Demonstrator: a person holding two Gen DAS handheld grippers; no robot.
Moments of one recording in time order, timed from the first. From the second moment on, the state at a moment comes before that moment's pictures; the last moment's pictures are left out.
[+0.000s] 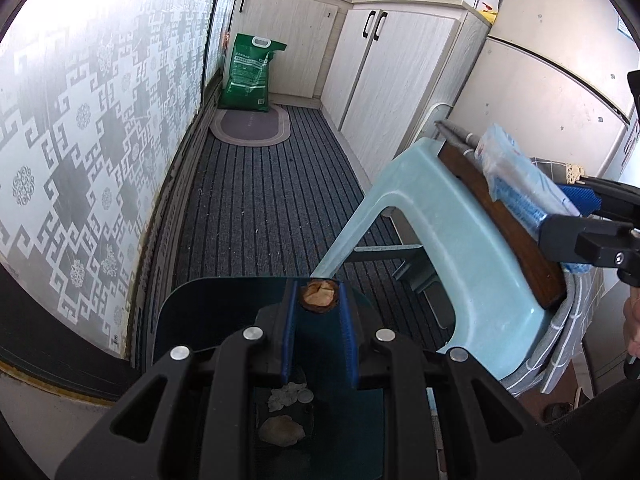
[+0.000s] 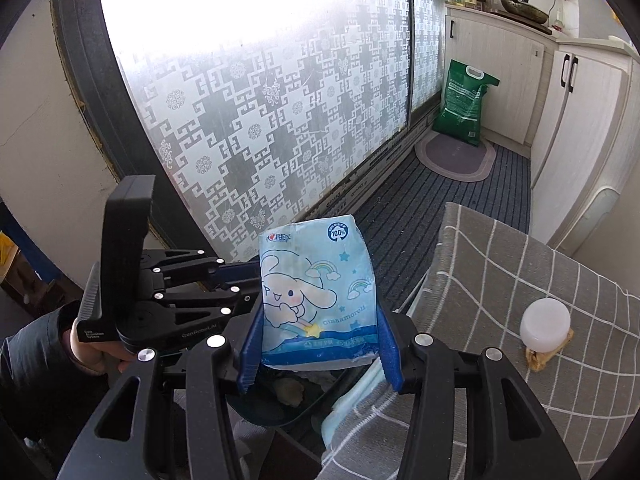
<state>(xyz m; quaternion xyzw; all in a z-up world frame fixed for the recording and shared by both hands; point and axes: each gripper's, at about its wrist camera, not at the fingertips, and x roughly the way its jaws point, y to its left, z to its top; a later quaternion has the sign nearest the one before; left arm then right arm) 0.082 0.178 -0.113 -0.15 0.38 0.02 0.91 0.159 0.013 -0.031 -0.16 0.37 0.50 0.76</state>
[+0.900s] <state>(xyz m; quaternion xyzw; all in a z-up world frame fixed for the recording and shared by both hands) 0.077 0.198 -0.192 -0.14 0.50 0.05 0.85 0.132 0.080 -0.085 -0.25 0.43 0.48 0.72</state>
